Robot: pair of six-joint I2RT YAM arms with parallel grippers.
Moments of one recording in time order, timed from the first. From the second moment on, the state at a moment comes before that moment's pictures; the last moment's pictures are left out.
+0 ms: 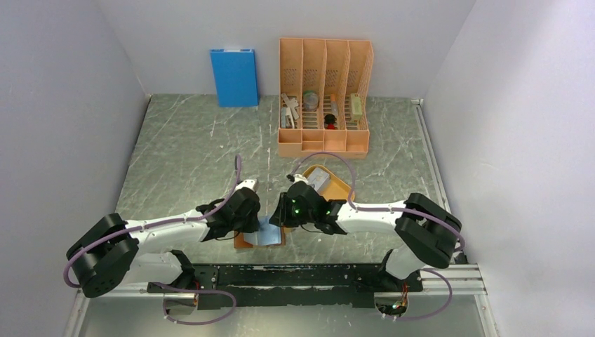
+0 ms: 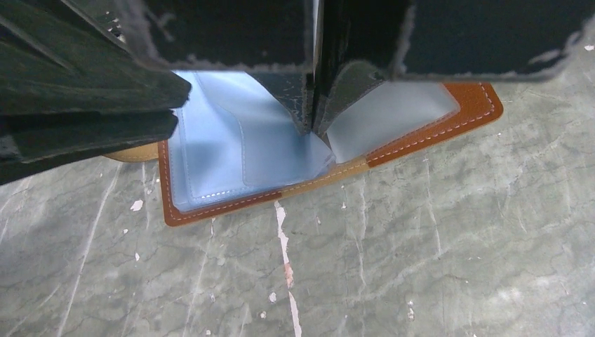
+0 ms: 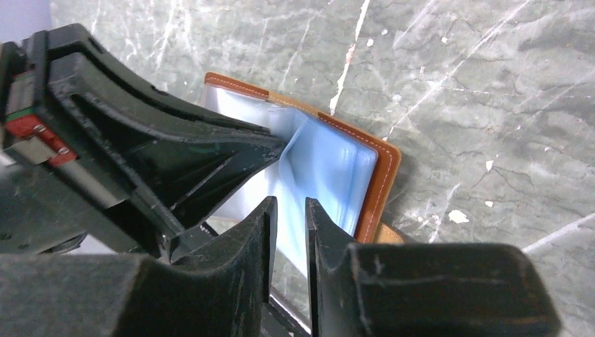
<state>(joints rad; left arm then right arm) -0.88 1.23 0.46 -0.16 -0.17 -0.74 1.02 1.51 0.66 0.18 -0.04 0.90</state>
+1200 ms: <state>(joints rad) -0.88 1.14 0.49 -0.28 -0.18 -0.75 1.03 1.68 0.78 0.16 -0.19 0.85</state>
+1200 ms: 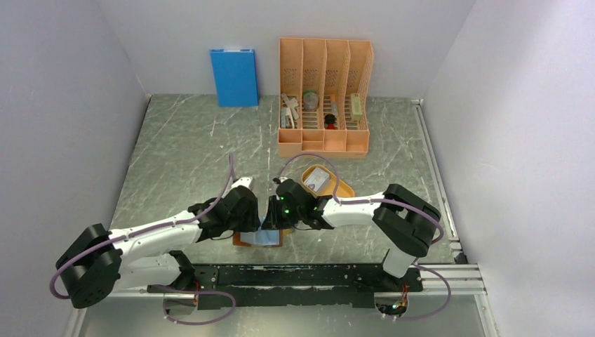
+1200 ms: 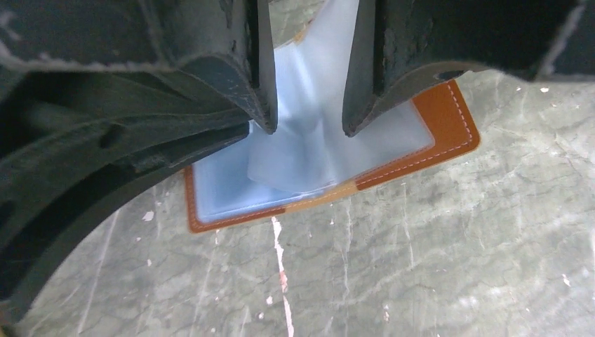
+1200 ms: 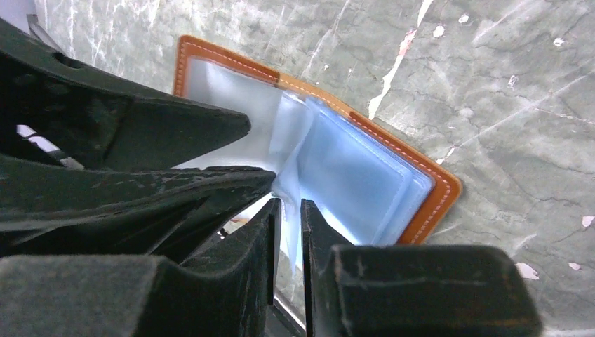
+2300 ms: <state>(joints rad) -0.88 0.93 0.58 -0.56 -0.39 -0.80 1.08 1.81 0.93 0.20 -0.25 0.84</state>
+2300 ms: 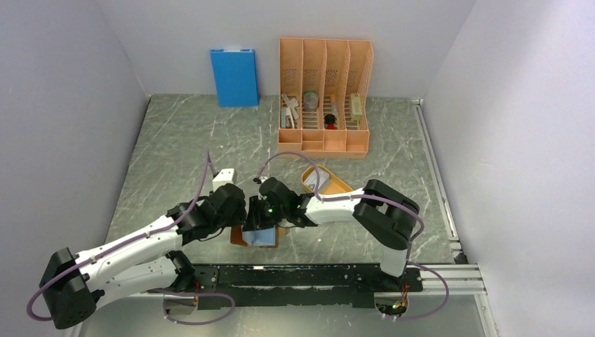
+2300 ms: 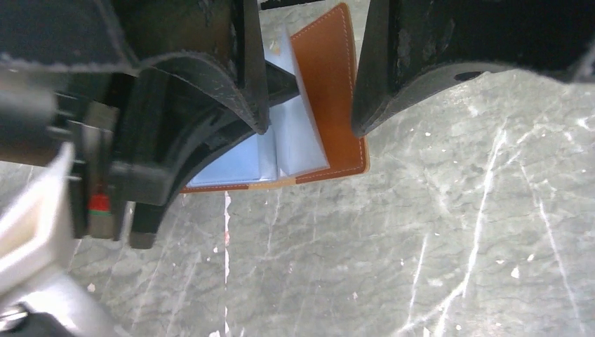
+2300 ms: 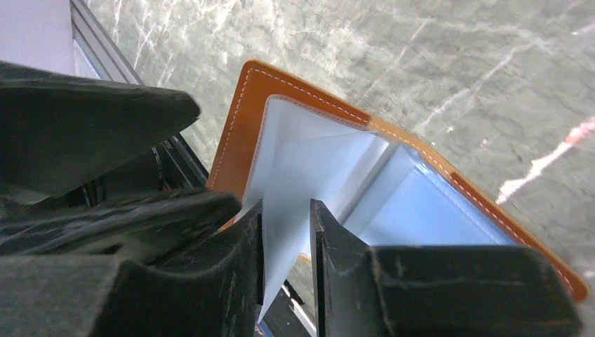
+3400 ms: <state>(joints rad) -0.76 0.96 0.57 -0.62 -0.31 -0.82 1.14 1.86 0.94 0.24 -0.23 0.78</state>
